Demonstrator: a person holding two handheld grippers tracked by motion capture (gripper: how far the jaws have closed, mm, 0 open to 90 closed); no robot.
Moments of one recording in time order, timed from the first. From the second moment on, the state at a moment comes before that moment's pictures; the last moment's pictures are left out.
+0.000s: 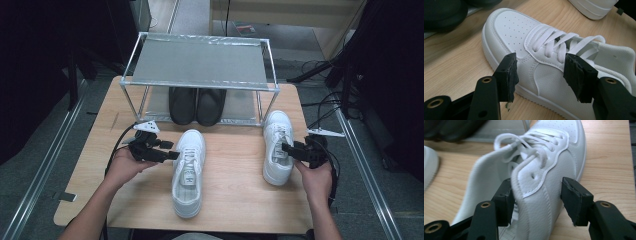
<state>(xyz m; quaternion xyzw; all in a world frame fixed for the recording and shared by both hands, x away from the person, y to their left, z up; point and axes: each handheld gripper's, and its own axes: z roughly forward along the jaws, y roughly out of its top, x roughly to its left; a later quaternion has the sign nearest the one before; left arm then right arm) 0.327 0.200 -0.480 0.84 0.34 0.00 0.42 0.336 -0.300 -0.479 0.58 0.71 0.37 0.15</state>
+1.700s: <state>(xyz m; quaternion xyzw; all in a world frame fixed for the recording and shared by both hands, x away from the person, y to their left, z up) 0.330 0.201 -0.480 0.84 0.34 0.00 0.43 0.285 -0.307 -0.445 0.56 0.72 0.37 0.18</state>
